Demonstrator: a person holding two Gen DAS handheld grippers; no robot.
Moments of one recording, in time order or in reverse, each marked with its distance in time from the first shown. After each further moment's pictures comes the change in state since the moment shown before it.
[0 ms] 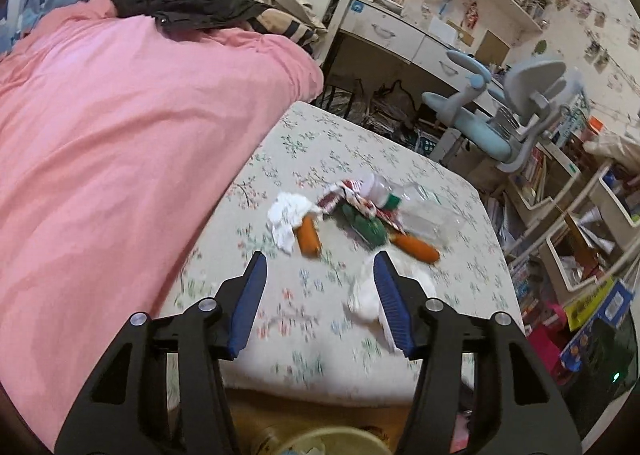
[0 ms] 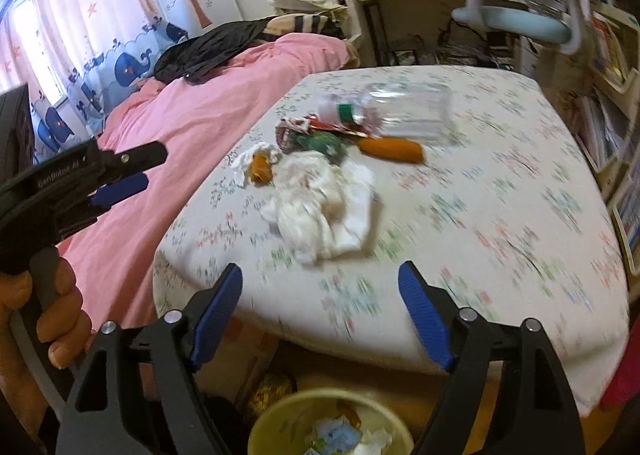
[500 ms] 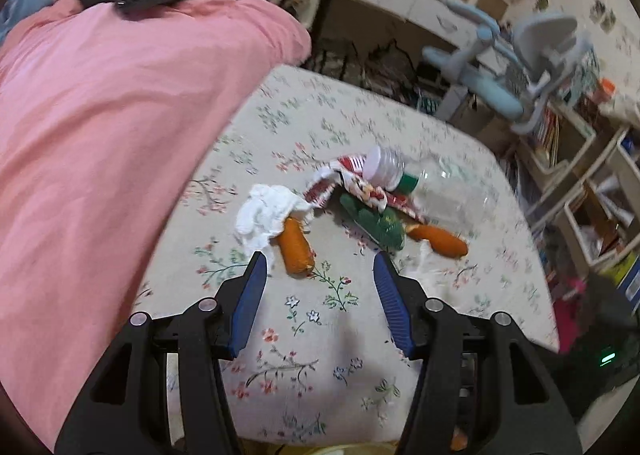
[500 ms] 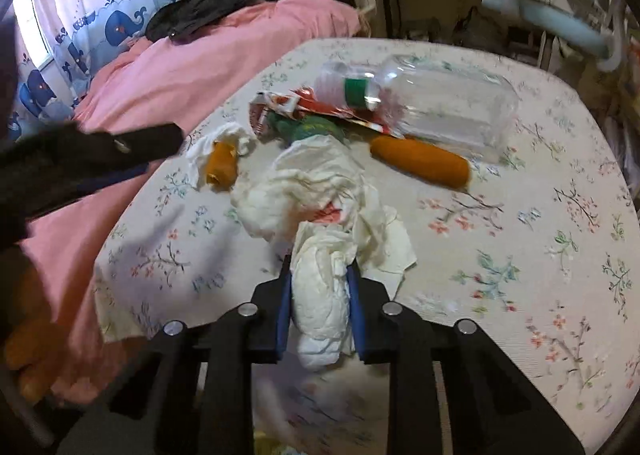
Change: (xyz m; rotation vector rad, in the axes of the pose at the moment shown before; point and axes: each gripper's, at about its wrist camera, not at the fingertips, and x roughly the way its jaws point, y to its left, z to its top) left arm 0.093 -0.021 0.017 0.113 0.147 0.014; right arm 0.053 -0.025 0.024 -0.099 0.143 -0.044
